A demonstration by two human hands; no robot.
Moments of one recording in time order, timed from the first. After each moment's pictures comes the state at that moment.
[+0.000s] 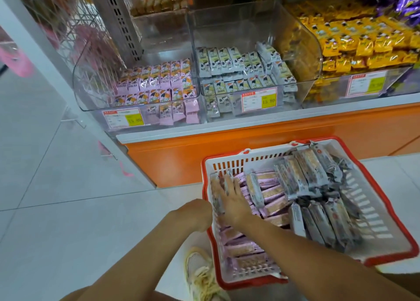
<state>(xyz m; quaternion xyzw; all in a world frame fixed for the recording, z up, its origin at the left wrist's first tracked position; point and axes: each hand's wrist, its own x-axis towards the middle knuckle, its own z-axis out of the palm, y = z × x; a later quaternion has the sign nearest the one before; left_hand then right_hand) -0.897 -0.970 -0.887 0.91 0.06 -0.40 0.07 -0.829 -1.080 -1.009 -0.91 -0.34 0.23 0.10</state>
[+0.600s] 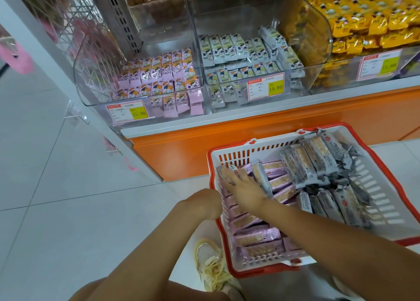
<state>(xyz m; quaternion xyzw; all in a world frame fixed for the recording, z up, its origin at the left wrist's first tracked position) -0.895 -0.972 -0.879 0.90 0.11 -0.41 0.12 -0.812 -1.090 -0.997 -0.88 -0.45 0.16 0.01</state>
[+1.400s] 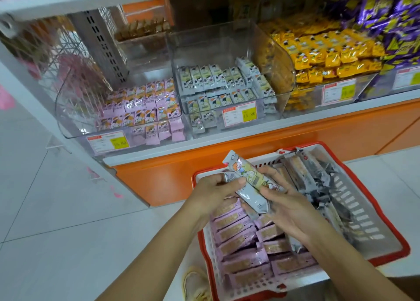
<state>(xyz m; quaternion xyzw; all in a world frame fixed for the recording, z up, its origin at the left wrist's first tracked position) -0.862 -1.010 -0.818 0.63 0.23 -0.15 0.72 -0.820 -1.185 -0.843 -0.36 -0.01 0.39 0.85</state>
